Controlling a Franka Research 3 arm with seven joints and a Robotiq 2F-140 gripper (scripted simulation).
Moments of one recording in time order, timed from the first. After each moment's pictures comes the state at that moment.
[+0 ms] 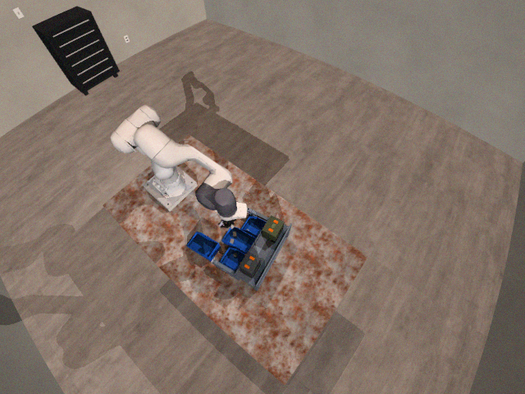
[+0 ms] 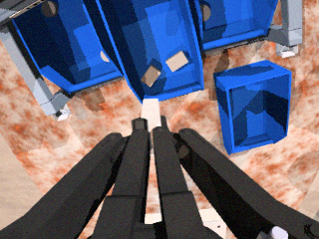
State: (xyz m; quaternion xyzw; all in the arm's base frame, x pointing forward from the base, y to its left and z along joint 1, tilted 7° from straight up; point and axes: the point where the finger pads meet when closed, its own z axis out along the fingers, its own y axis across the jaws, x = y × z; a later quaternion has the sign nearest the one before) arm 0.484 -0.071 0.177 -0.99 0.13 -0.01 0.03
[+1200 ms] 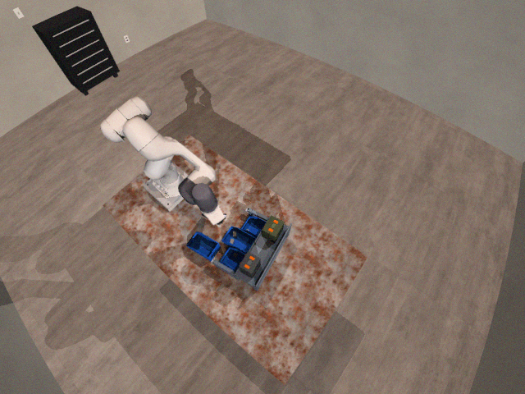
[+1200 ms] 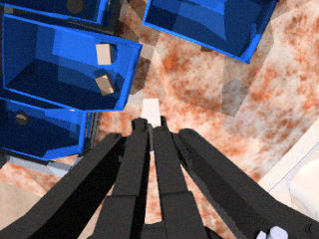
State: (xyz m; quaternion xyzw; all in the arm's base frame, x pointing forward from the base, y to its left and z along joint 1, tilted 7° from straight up) arm 0.419 -0.091 0.156 -0.82 0.57 -0.03 0.06
